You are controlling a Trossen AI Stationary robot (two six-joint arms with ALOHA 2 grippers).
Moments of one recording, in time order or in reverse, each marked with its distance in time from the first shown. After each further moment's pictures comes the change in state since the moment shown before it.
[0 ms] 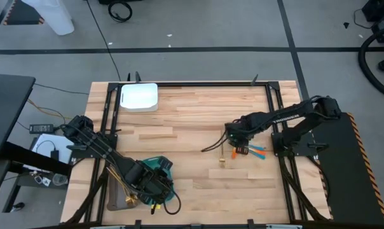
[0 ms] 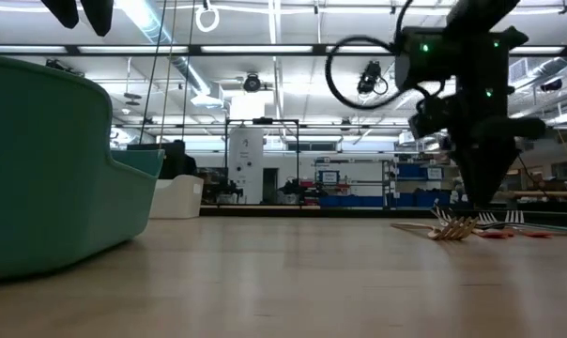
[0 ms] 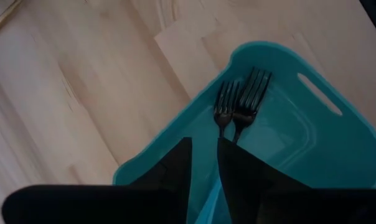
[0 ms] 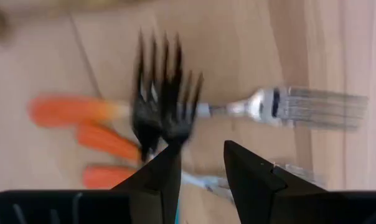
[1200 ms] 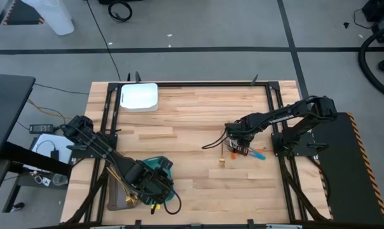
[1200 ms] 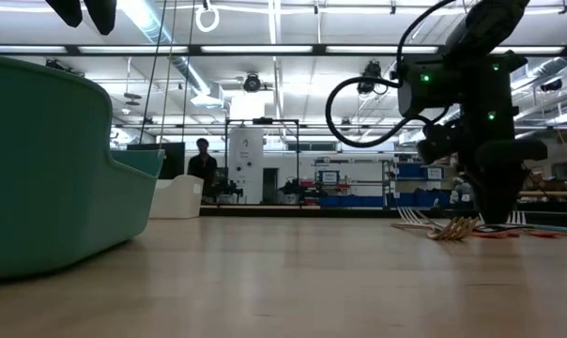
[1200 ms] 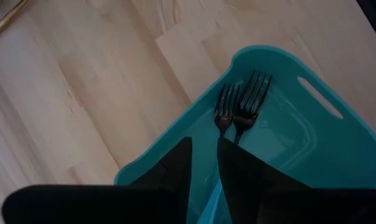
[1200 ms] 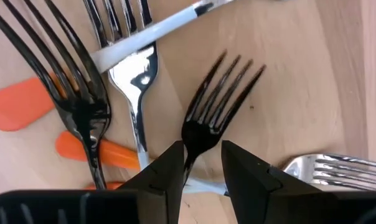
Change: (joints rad) left arm 0.002 0.000 0.000 0.010 0.000 0.004; right arm -0.048 0.042 -0.075 0.069 -0.067 0.096
